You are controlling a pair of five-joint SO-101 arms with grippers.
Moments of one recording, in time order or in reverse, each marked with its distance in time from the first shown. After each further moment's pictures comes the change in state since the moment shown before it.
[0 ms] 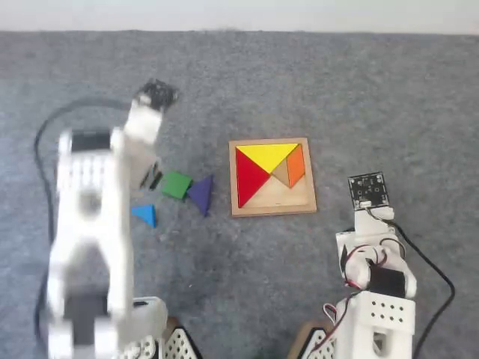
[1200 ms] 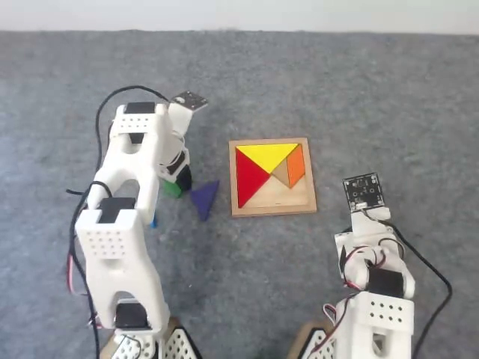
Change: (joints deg) left arm 4.6 43.7 -22.9 -5.4 0.0; right arm -0.4 0.0 1.5 -2.5 2.7
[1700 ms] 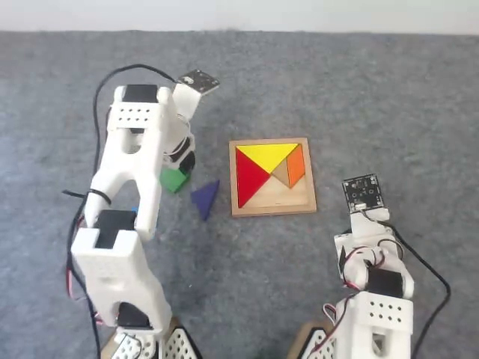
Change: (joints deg) left arm 2.9 -12.5 -3.2 9.4 0.2; right arm 0.0 0.0 0.7 0.0 0.0
